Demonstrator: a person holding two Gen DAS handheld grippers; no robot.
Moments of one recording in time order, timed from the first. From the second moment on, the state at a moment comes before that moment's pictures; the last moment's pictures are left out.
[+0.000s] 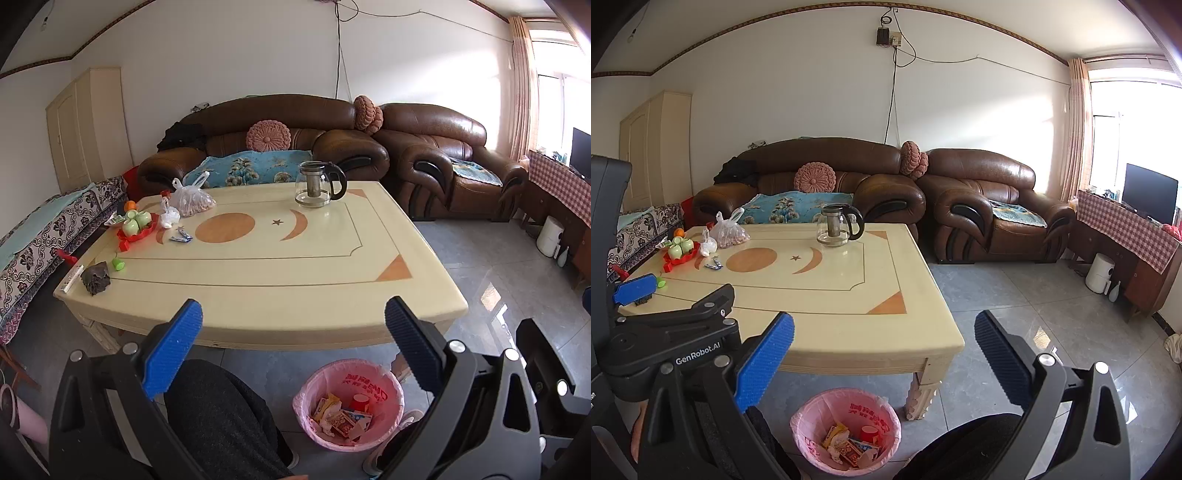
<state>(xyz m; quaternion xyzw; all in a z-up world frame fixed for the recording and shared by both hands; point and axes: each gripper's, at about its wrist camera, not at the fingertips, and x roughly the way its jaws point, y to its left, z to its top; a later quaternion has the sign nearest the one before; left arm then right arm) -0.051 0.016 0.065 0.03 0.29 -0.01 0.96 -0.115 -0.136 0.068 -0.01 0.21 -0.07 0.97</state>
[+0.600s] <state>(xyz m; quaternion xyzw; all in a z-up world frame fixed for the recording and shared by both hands) -0.052 0.017 0.066 0.02 0.29 -0.01 0.96 -0.115 -0.132 0.073 -0.01 0.21 -0.07 0.97</state>
